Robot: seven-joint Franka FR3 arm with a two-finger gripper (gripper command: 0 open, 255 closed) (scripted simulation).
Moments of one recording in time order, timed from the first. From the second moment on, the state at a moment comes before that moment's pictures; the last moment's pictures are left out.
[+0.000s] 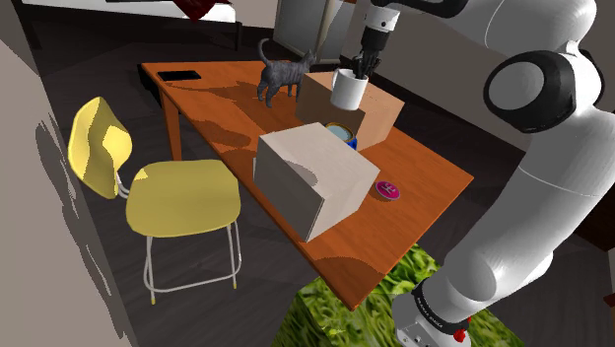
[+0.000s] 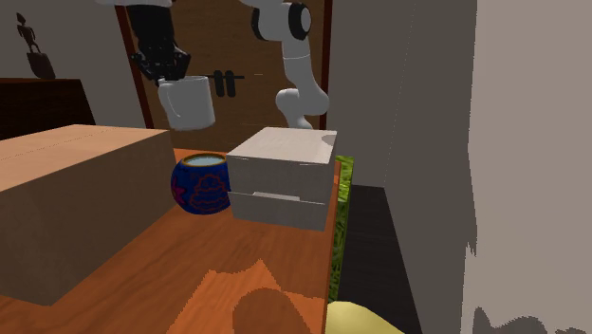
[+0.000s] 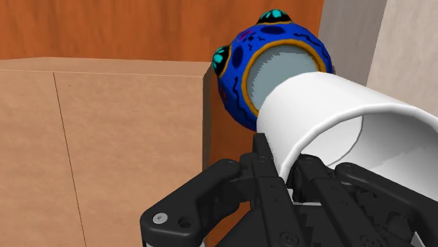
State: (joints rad) arm -0.26 0.23 0.01 -1.34 -0.01 1.53 -0.33
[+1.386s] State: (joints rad) arm -0.27 0.20 0.00 -1.62 -0.01 1.77 -0.35
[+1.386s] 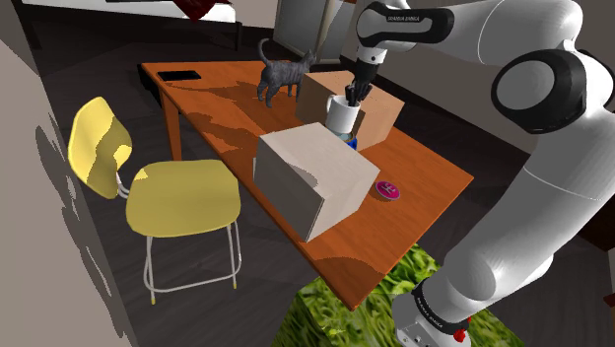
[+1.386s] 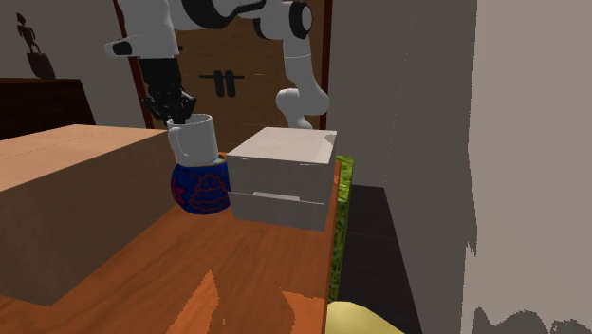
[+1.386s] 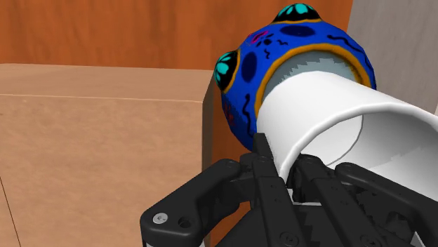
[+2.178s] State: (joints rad) arm -0.27 0.21 0.00 -1.57 -0.01 1.73 -0.35
